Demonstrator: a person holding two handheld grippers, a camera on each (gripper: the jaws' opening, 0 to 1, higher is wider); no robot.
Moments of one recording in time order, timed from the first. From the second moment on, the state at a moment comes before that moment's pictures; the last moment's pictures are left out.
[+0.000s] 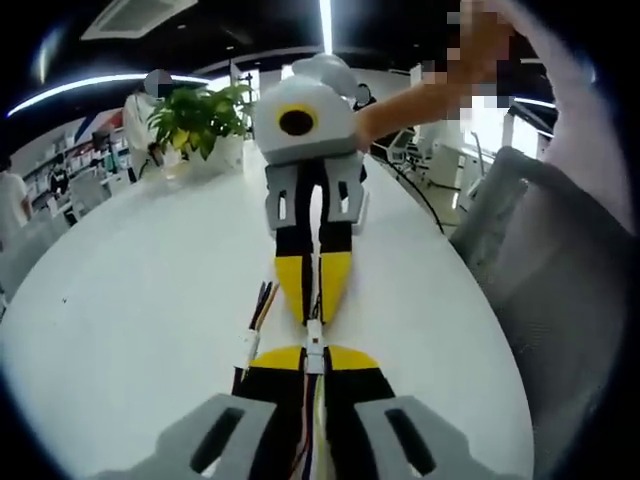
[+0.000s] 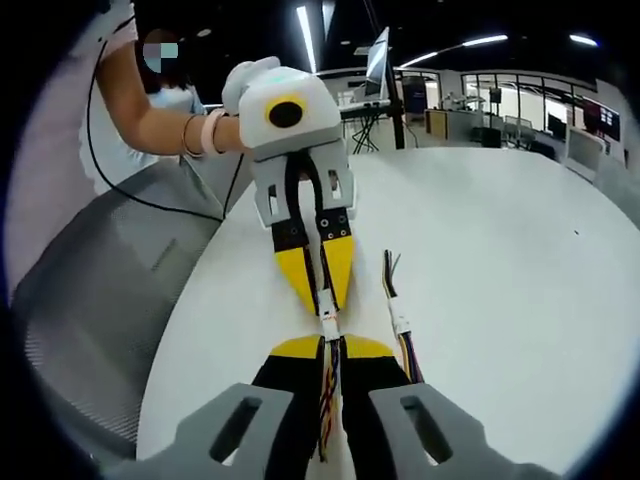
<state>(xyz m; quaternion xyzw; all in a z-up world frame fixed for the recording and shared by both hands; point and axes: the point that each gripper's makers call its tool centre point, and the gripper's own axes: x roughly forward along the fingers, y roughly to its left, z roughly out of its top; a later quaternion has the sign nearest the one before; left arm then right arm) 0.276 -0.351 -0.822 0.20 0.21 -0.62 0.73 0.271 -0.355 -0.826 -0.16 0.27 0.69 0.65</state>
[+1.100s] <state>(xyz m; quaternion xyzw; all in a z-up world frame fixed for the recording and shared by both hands) 0.280 -0.353 -0.827 0.19 0.20 -0.62 0.73 0.273 -0.349 -0.830 -0.14 0.26 0.69 0.66</state>
